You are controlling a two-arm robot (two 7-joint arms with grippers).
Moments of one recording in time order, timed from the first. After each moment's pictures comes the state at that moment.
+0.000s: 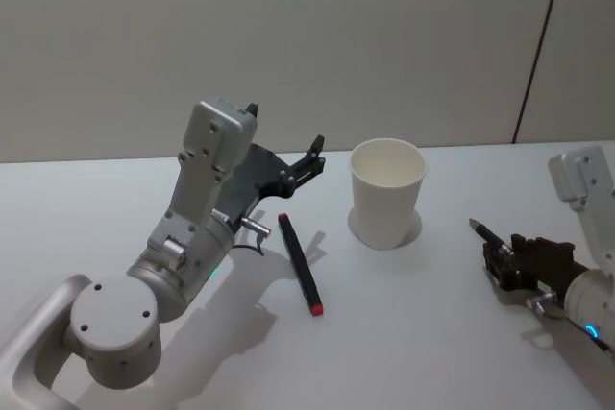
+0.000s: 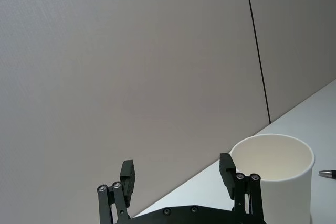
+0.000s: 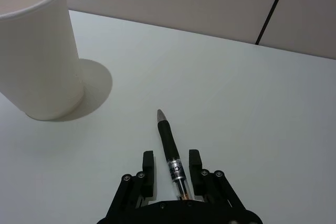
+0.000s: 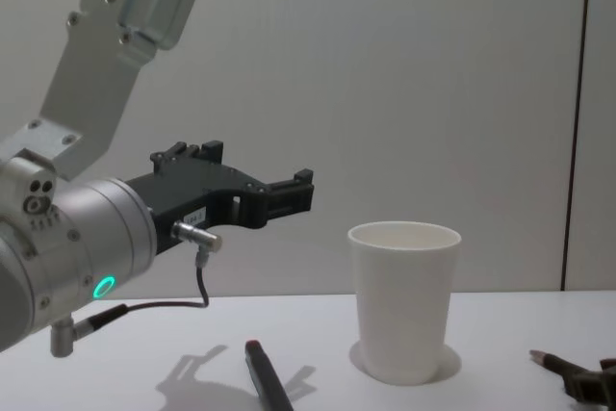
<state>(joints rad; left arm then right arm) -0.24 0.38 0.45 -1.63 -0.20 0.01 -0.01 0.08 0.31 -0.22 -1.66 0.20 0.58 0.12</state>
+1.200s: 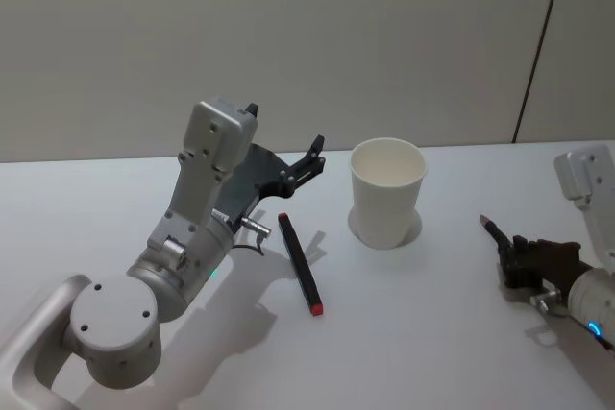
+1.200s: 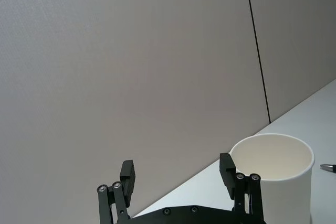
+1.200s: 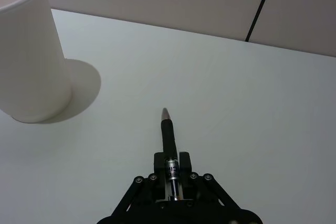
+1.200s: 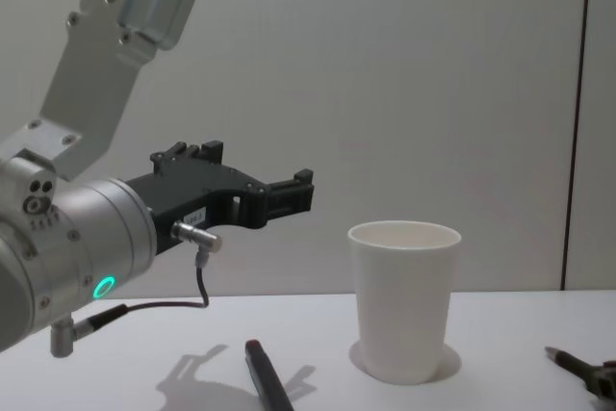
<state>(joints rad) -0.24 0.38 0.45 -1.63 -0.20 0.01 -0.01 0.08 0.30 -0.21 -1.66 0.20 0.59 0.10</state>
